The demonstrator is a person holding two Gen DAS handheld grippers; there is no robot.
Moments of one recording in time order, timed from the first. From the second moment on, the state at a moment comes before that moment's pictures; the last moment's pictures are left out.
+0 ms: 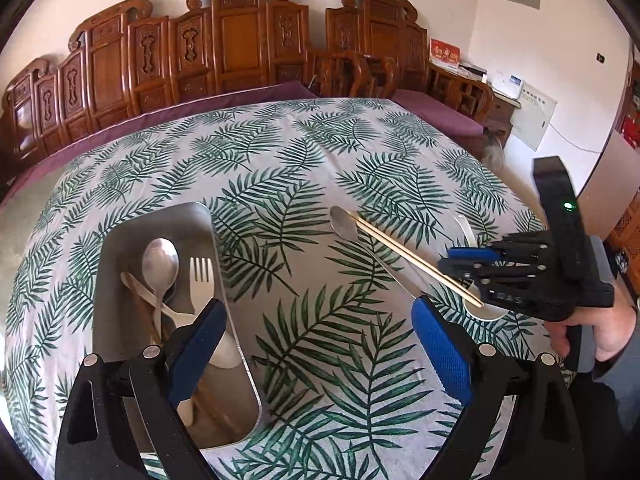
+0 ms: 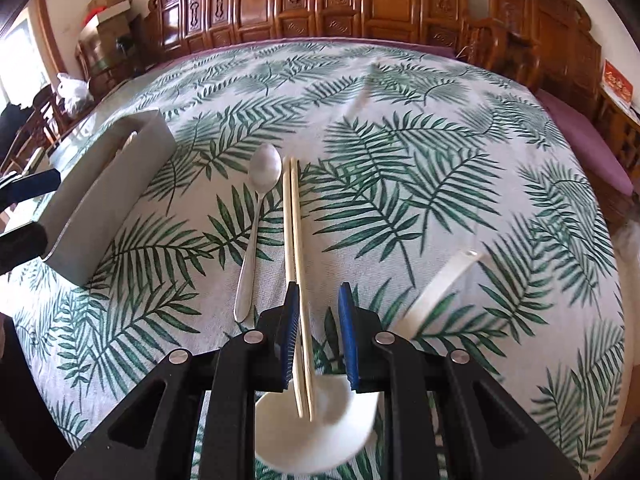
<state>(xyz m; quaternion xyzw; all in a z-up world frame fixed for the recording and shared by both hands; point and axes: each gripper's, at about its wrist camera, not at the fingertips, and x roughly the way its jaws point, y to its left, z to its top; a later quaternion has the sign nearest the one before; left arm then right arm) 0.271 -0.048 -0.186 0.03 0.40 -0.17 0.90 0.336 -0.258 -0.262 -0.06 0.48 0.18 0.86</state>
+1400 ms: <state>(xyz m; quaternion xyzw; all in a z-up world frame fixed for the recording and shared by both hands) 0.390 -0.121 -0.237 0.00 0.47 -0.13 0.87 0.356 -0.305 -0.246 0.00 0.44 0.18 0.88</state>
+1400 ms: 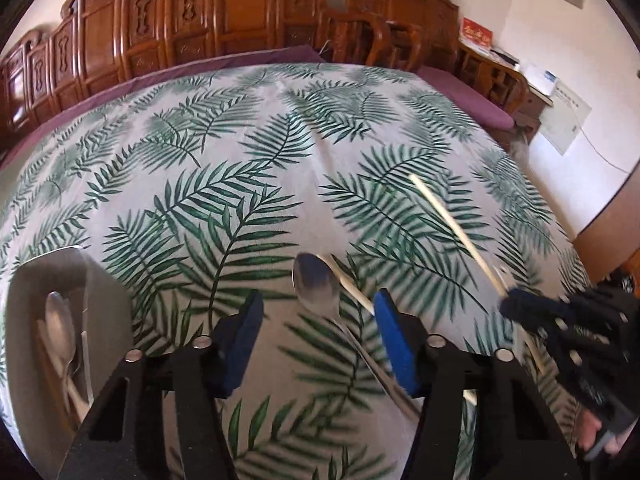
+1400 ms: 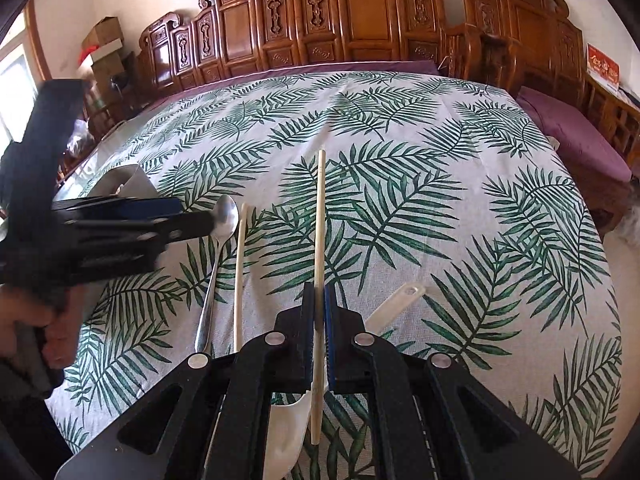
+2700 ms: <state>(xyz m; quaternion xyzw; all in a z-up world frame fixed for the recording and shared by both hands) 0.331 -0.070 -0.172 0.04 0.42 -0.13 0.90 0.333 -0.243 -0.235 -0.03 0.43 0.23 0.87</state>
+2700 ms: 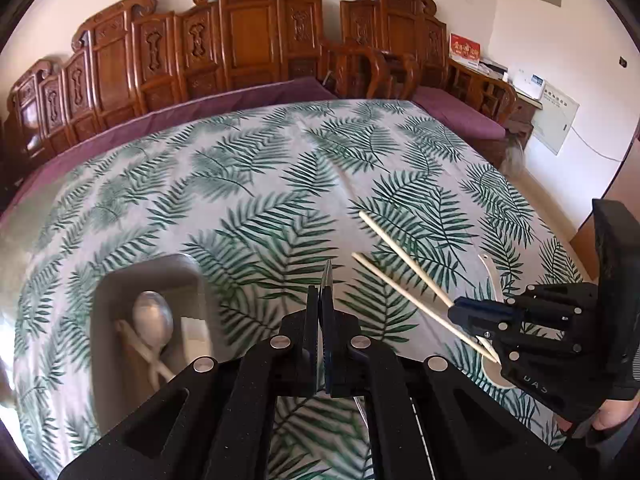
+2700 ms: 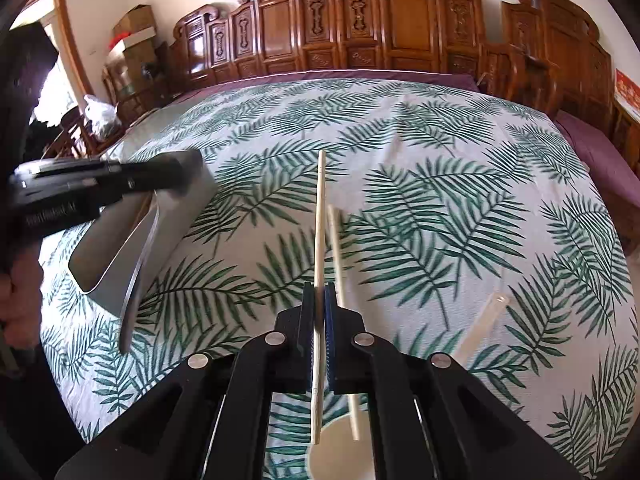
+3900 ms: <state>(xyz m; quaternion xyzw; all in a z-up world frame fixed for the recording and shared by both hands) 0.337 0.072 -0.205 0.01 0.41 -0.01 0.91 0.294 -0.179 -0.217 -0.05 0.41 0.28 0.87</state>
